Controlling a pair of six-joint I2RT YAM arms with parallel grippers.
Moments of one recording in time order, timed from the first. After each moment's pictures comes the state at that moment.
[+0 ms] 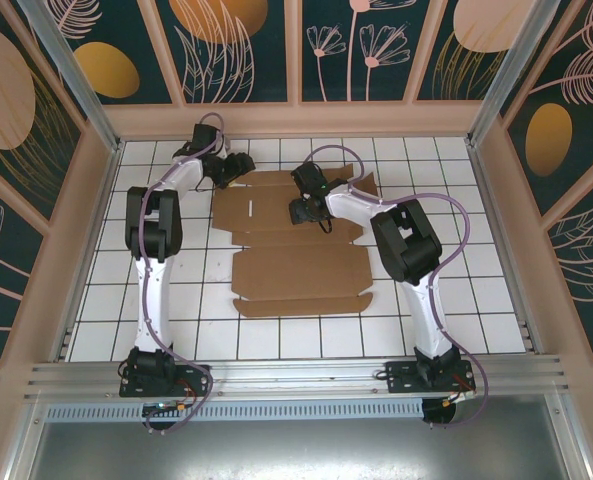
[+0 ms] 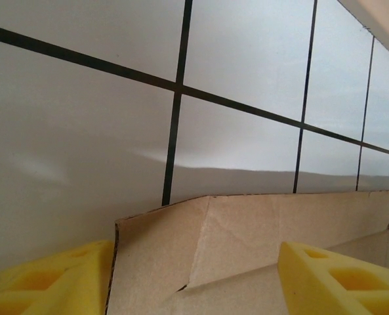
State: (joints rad) left arm -0.13 2.43 1.97 -0.47 0.47 -0.59; right arm 0.61 2.22 1.63 -0.50 0.13 0.31
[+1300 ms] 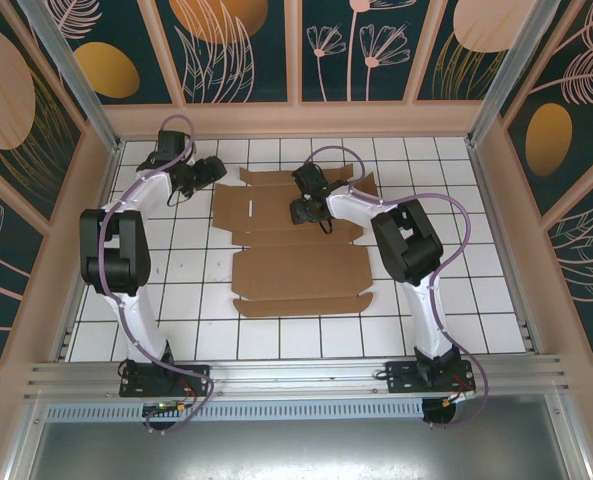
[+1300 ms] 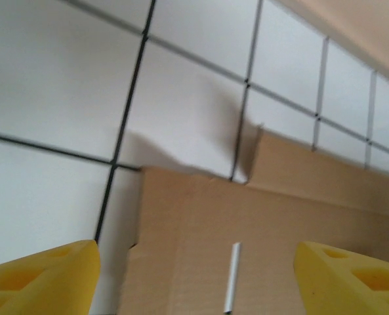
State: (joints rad) left arm -0.05 1.96 1.45 -0.39 0.28 -0.52; right arm 0.61 2.21 1.60 -0.47 0.13 0.31
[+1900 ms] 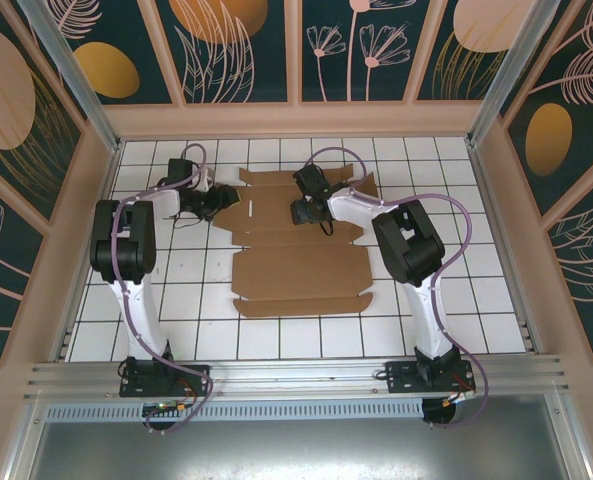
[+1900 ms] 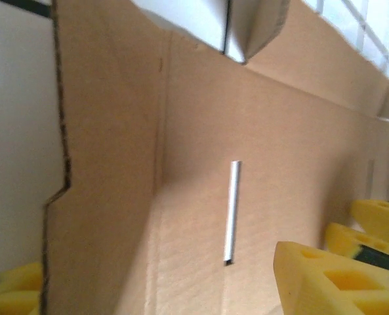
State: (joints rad) left arm -0.05 2.08 1.30 -0.19 0.67 -0.52; right arm 0.61 2.21 1.56 -0.43 0.13 0.31
